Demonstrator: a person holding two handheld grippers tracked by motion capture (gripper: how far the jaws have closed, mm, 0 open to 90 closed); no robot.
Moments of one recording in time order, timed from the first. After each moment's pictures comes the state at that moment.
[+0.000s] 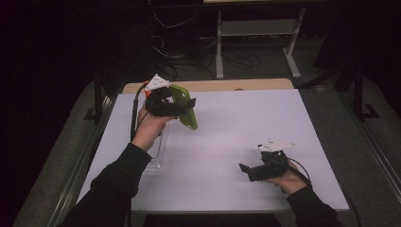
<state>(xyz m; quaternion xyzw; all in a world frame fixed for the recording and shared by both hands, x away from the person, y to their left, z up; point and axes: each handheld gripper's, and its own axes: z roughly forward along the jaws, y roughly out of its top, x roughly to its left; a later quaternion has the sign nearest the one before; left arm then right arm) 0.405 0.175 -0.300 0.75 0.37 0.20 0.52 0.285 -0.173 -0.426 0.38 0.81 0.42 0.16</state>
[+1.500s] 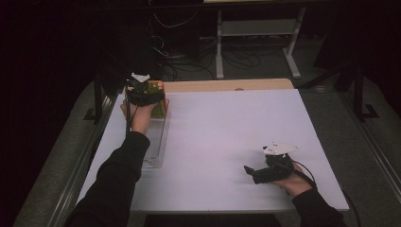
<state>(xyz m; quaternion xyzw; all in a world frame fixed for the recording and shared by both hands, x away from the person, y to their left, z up) 0.488 0.233 -0.363 0.67 0.55 0.36 0.35 0.280 -0.184 -0.432 0.39 0.81 0.41 0.17</state>
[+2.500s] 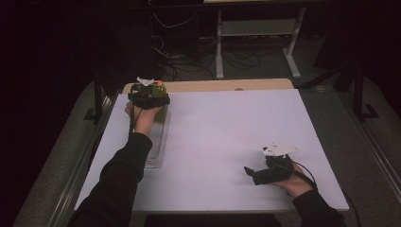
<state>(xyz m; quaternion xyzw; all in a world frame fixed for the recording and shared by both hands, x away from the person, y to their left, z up) 0.494 0.231 -0.382 0.68 0.55 0.34 0.35 0.277 -0.184 -0.432 0.38 0.81 0.40 0.17</state>
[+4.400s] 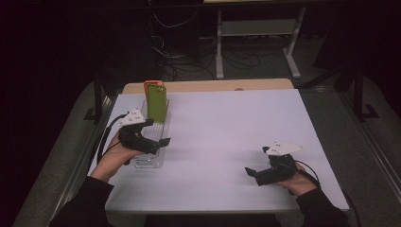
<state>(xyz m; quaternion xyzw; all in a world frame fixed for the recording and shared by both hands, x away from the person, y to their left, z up) 0.341 0.247 -0.357 0.81 0.30 0.15 0.48 0.277 -0.190 -0.425 0.35 0.82 0.43 0.15</state>
